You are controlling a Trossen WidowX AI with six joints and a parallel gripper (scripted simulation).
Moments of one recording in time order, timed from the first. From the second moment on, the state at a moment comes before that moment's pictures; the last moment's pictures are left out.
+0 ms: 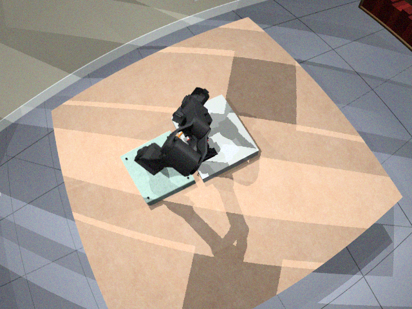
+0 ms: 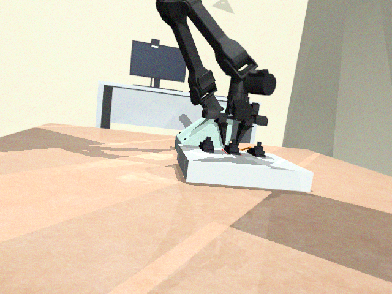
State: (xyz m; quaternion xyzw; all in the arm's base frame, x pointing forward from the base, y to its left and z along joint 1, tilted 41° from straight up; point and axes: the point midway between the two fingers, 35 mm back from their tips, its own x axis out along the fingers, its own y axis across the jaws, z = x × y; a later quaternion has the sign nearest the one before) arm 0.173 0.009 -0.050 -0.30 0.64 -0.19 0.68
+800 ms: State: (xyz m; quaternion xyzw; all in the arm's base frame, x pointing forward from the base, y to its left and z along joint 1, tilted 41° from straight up) arm 0.251 0.074 0.007 -0.29 0.64 -0.19 0.69
